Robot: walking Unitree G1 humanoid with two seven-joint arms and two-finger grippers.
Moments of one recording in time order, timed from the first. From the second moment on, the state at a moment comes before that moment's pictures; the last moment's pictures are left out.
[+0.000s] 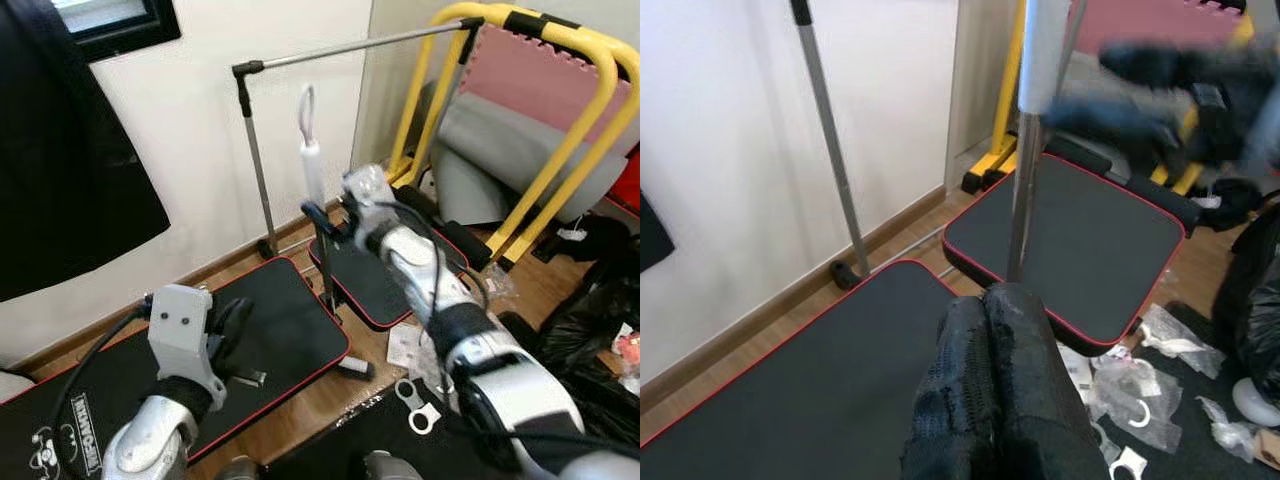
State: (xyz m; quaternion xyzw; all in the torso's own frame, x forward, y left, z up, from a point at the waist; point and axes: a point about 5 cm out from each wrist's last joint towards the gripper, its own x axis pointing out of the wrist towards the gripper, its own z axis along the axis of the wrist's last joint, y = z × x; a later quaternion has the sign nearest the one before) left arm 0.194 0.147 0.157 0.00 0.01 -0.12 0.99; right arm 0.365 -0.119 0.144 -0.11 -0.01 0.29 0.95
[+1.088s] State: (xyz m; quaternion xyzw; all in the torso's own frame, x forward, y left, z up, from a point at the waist) left arm 0.192 0.126 0.136 -0.03 0.04 -0.15 0.99; right arm 0.272 -0.135 0.133 0.03 0.06 0.24 0.97
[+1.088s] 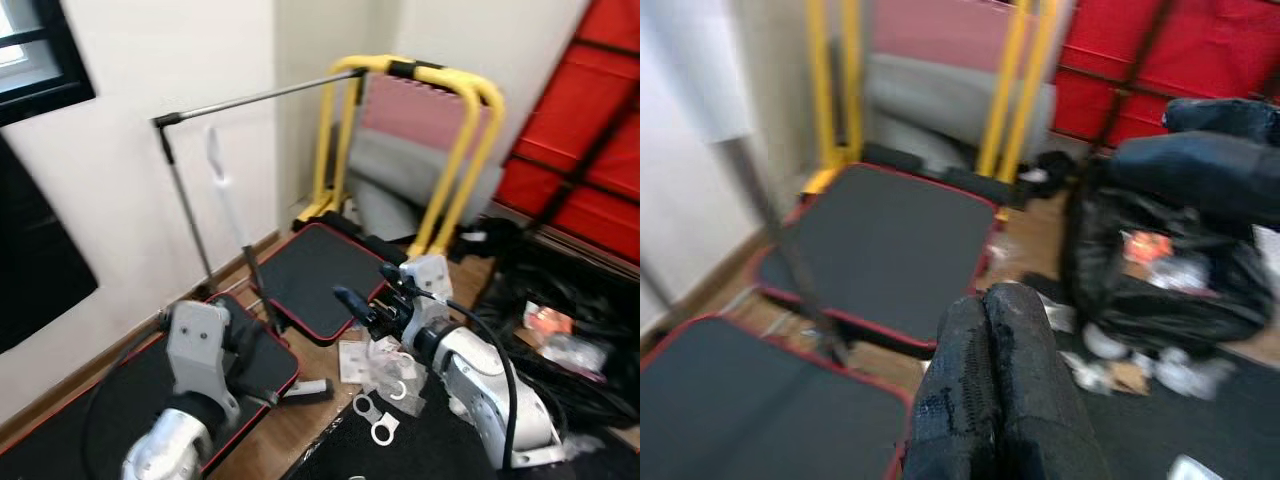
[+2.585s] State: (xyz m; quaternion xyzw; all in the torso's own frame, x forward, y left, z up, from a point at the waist) left arm 0.112 0.249 -0.096 -0.05 0.48 0.16 0.86; right arm 0.172 -0.248 -0.077 -0.12 0.50 0.01 0.86
